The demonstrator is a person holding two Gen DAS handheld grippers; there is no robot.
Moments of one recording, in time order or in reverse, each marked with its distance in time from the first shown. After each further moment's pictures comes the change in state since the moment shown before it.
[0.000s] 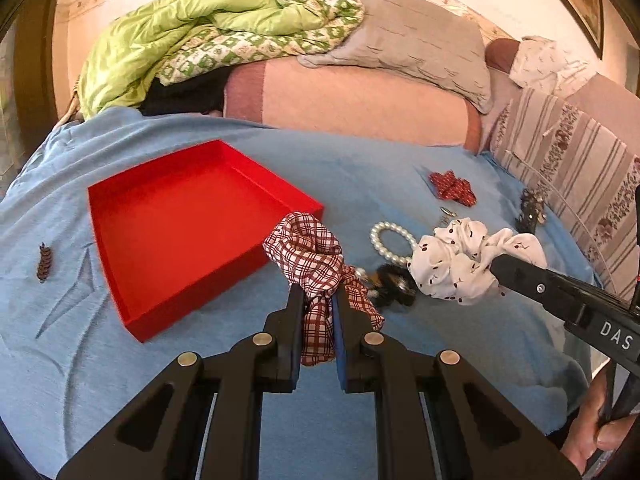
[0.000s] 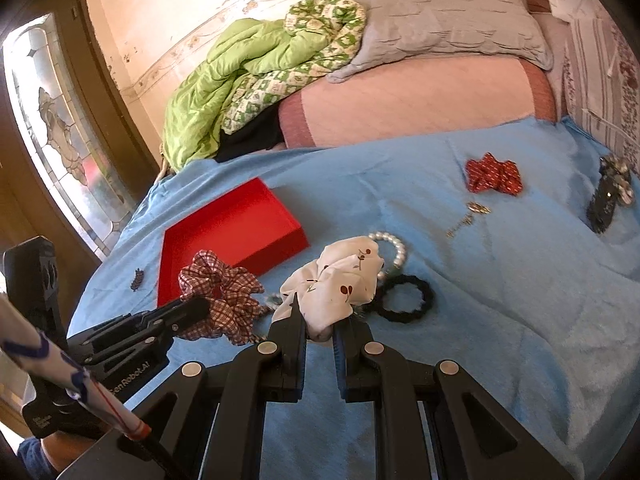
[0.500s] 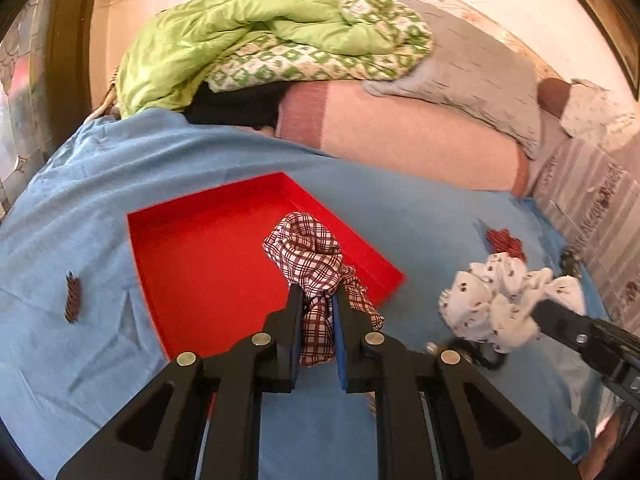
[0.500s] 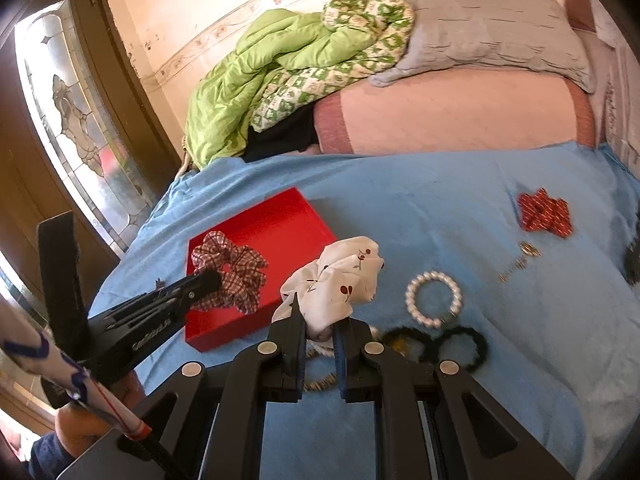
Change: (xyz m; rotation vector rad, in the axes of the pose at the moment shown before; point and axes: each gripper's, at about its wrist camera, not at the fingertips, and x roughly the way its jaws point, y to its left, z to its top) left arm 0.021 0.078 0.061 -0.112 -0.039 0.099; right arm 0.037 0.047 0.048 -0.050 0.028 0.068
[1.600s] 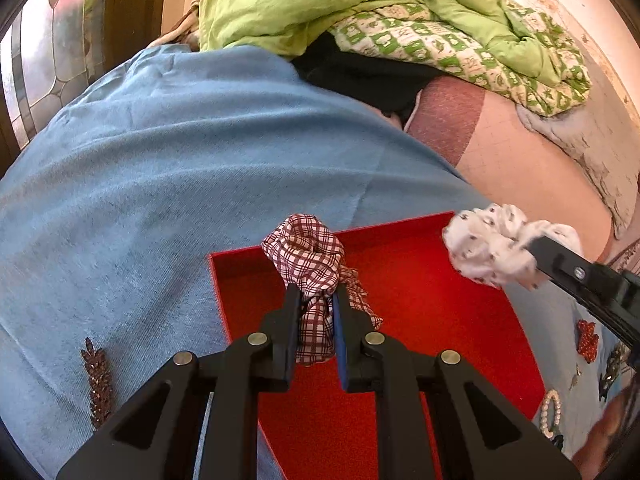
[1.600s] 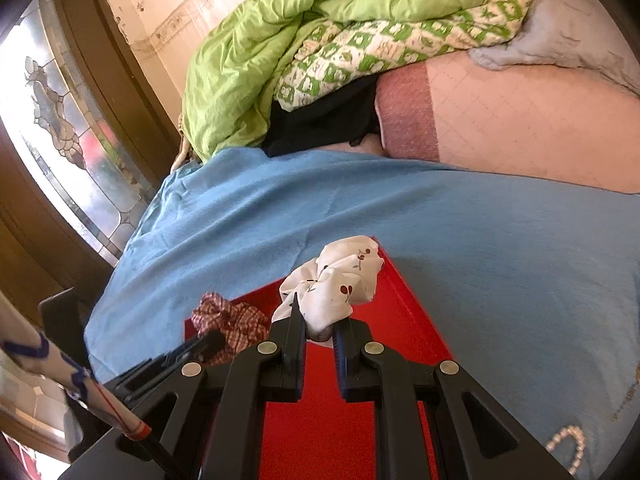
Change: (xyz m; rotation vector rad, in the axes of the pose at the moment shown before) left arm 0.108 0.149 0.055 -0.275 0.121 0.141; right arm 0.218 0.083 0.118 -0.019 0.130 0.039
